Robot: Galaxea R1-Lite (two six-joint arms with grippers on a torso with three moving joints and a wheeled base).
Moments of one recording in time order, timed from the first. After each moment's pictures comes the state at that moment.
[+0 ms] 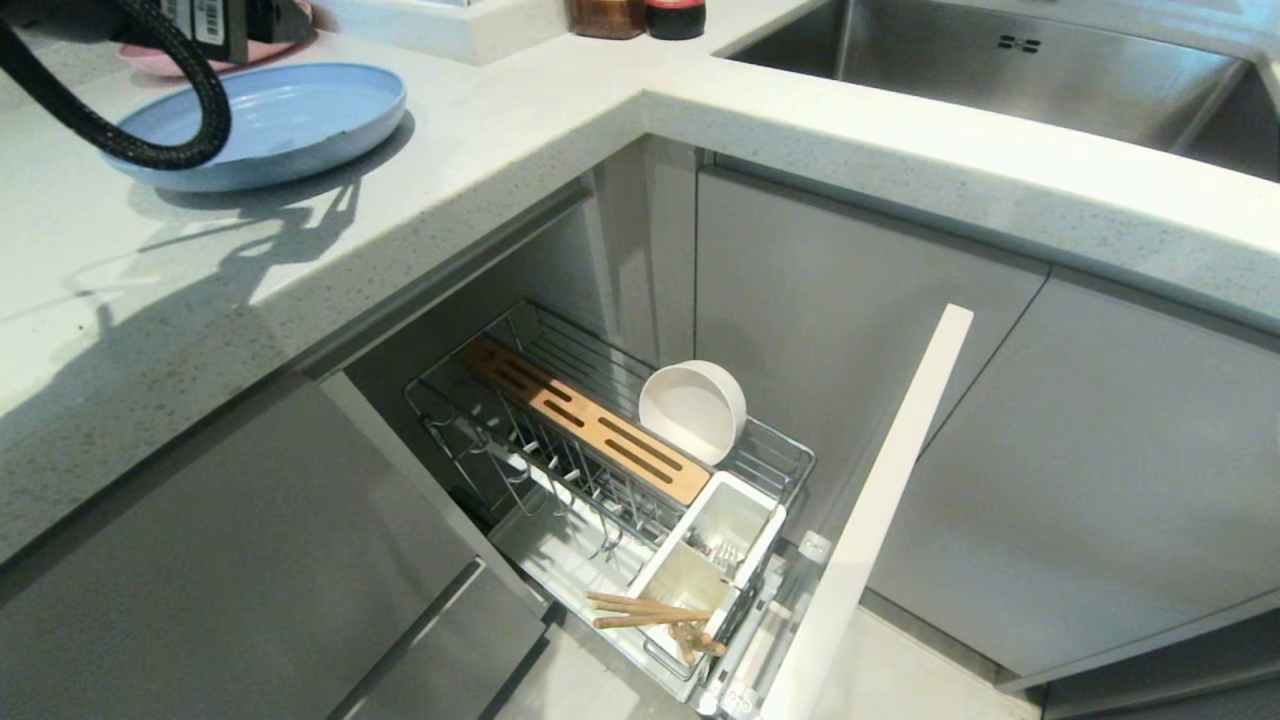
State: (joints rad) left arm -0.62 1.52 -1.94 0.45 0.80 0.29; right arm 0.00 0.00 0.00 0.00 0.00 0.01
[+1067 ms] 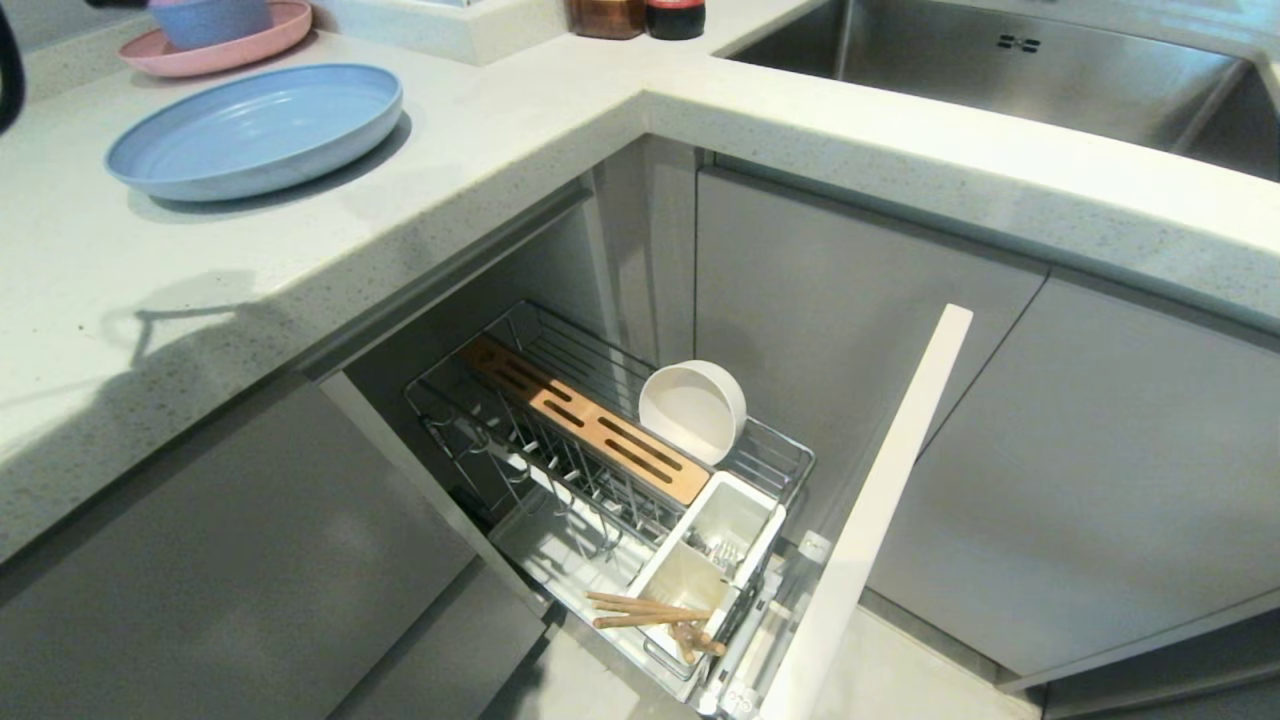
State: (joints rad) left arm -1.04 1.50 -1.93 0.34 0.82 -0.53; right arm 0.00 0.00 0.00 0.00 0.00 0.01
